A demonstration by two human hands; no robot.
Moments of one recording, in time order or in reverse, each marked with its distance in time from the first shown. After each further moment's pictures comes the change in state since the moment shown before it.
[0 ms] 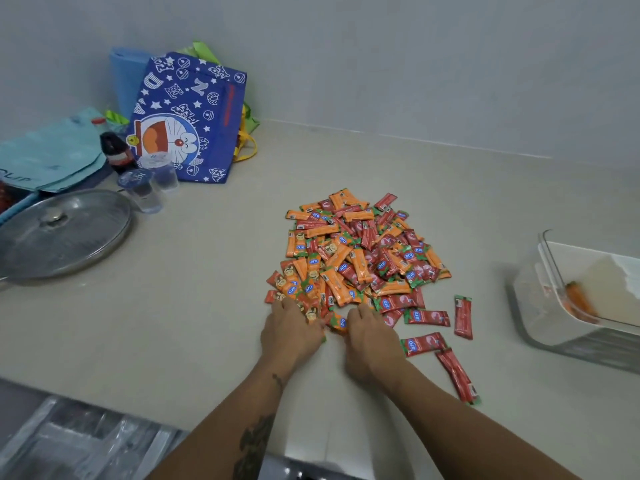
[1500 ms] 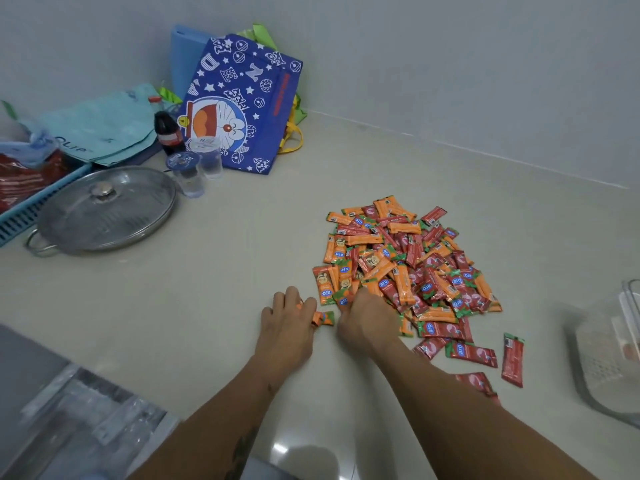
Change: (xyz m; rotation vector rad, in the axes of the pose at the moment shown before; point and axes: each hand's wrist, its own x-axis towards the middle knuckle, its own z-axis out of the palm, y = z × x) left_hand 0.032 -0.061 -0.022 0.430 0.243 0.376; right_hand 0.080 -0.061 -0.016 0.243 0.022 0.218
